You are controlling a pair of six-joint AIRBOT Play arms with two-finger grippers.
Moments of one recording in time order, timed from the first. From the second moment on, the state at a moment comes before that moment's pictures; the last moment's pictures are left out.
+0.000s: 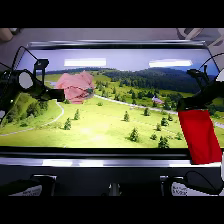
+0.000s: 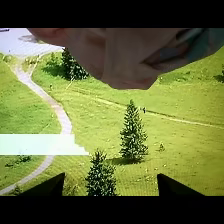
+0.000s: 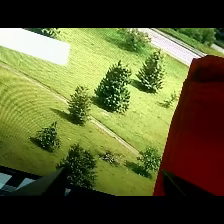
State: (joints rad) left arm -0.18 -1.34 1.37 1.57 -1.21 -1.72; right arm -0.23 -1.41 1.44 -1.41 1.53 1.11
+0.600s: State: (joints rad) left arm -0.13 -1.65 1.51 1.54 -0.98 -1.86; right arm -0.23 -1.41 1.44 -1.39 1.29 1.11
